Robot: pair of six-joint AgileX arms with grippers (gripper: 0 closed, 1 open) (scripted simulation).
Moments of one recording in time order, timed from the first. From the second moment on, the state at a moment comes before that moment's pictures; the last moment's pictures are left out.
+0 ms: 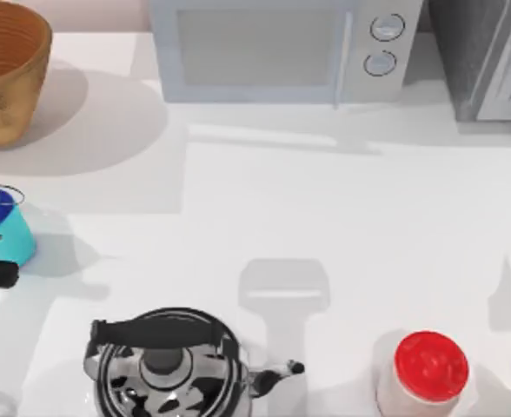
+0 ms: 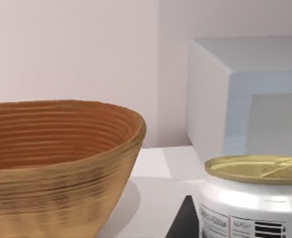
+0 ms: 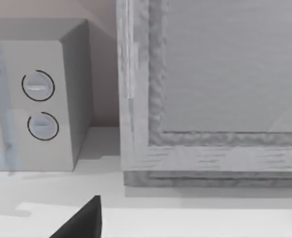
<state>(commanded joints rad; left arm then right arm) -0.05 0.39 0.16 0.22 0.11 0.01 0.00 0.00 0.00 0.00 0.00 0.00</state>
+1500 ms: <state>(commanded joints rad) -0.24 1.51 0.60 0.91 0.56 0.04 0.00 0.00 0.00 0.00 0.00 0.00</state>
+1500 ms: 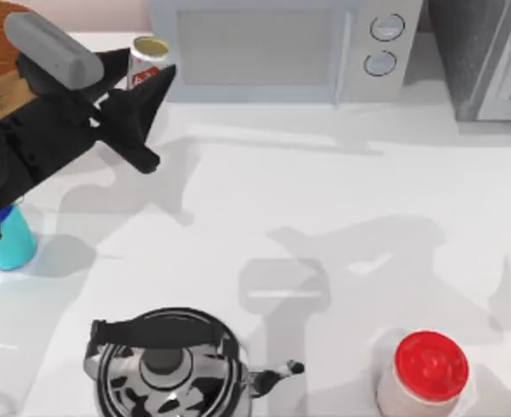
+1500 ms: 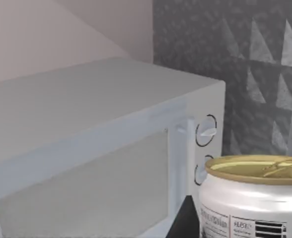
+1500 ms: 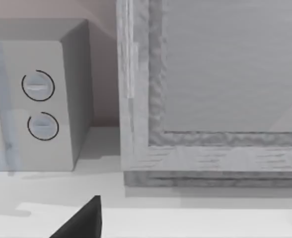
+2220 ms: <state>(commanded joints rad) -0.30 1.90 0.76 1.15 0.79 0.04 0.00 0.00 0.00 0.00 0.00 0.00</state>
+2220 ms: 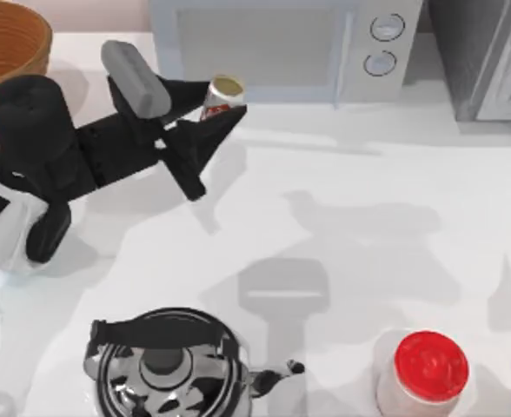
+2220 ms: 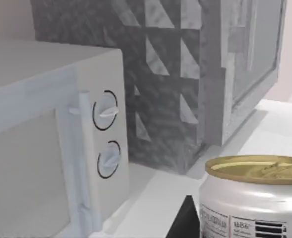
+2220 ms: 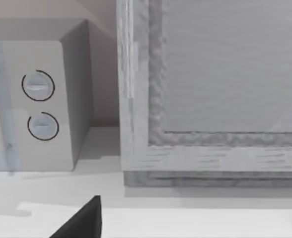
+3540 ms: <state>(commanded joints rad) -0.39 2.51 1.06 1.42 1.23 0.03 0.00 0.00 0.00 0.00 0.00 0.00</state>
